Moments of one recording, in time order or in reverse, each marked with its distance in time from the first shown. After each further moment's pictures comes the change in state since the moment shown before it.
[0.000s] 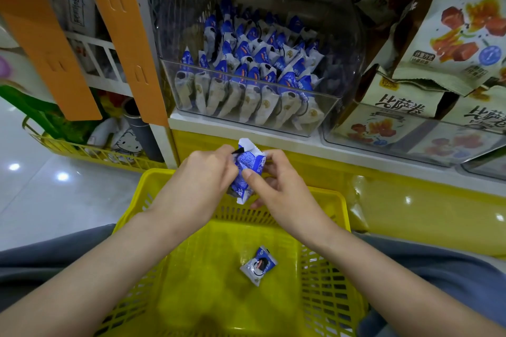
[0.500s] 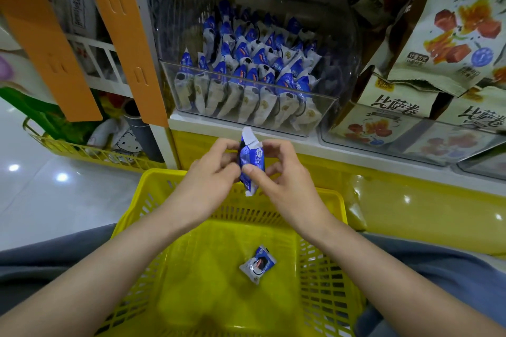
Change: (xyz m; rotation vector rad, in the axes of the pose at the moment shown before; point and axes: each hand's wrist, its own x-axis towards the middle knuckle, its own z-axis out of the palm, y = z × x) left_hand 0.003 0.012 0.004 -0.783 -0.158 -0.322; right_hand 0.006 0.003 -0.008 -0.214 0.142 -0.125
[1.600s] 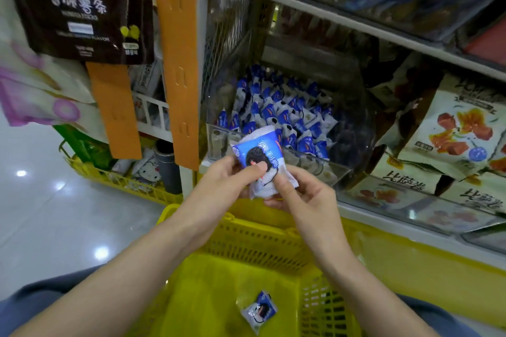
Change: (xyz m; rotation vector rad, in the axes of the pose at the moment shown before) left_hand 0.004 0.065 -0.036 -0.428 0.039 0.025; right_hand 0.023 -0.064 -0.008 0.430 -0.037 -0.028
